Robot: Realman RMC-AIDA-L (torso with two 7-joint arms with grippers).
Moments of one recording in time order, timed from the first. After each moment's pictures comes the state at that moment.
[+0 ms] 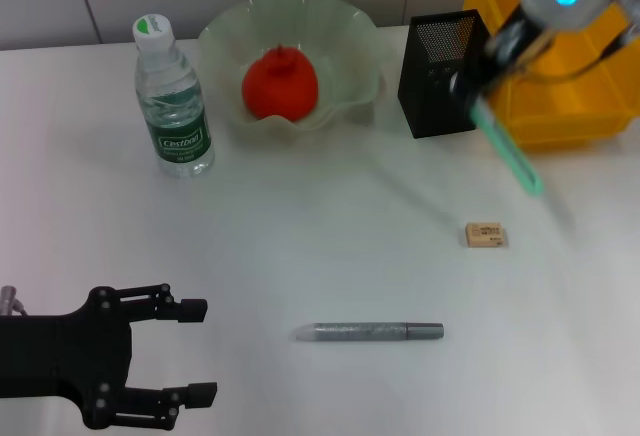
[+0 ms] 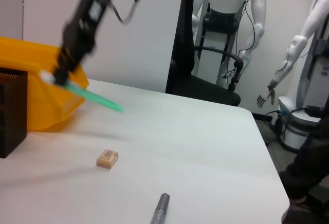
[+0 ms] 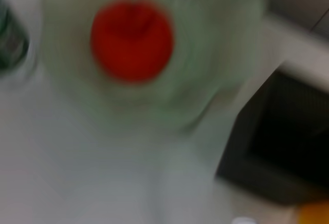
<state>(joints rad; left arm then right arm) -0.34 -2.06 0.89 0.86 1.98 1.87 -1.26 0.97 2.06 -1.16 -1.16 -2.88 -1.61 2.82</state>
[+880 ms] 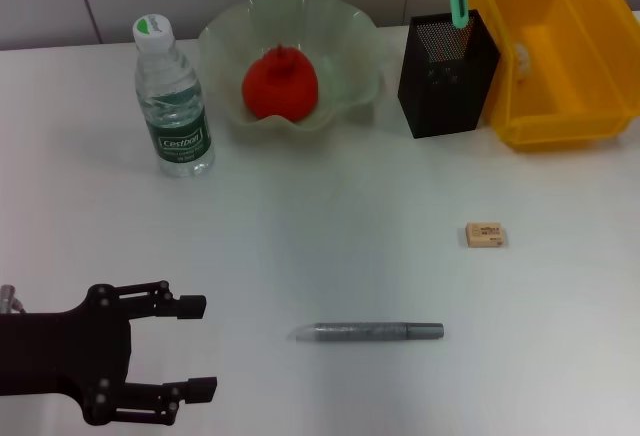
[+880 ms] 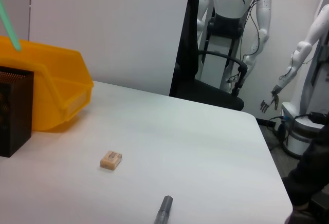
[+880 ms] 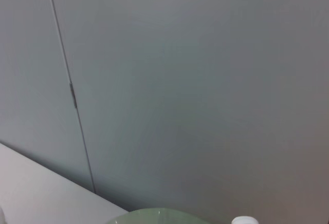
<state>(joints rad) -0.35 -2.06 0.87 0.85 1.98 1.87 -1.27 0.73 2.06 -0.88 -1.26 -2.32 -1.18 2.29</state>
